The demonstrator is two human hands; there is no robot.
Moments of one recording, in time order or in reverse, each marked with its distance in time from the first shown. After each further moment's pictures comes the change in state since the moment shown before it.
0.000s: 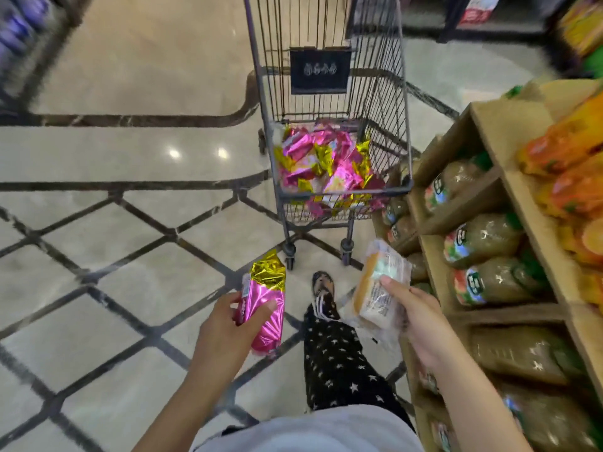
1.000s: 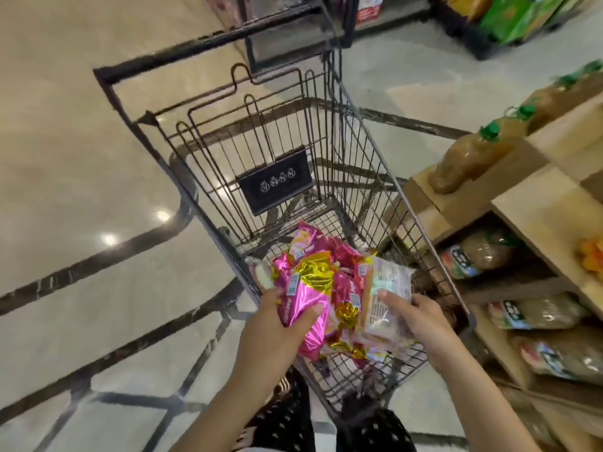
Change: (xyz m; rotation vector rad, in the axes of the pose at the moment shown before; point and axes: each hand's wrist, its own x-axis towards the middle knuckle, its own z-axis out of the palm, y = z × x) left_hand 0.395 0.322 -0.042 0.367 -0.419 0.302; right_hand 0.272 -0.261 0.139 0.043 0.367 0.128
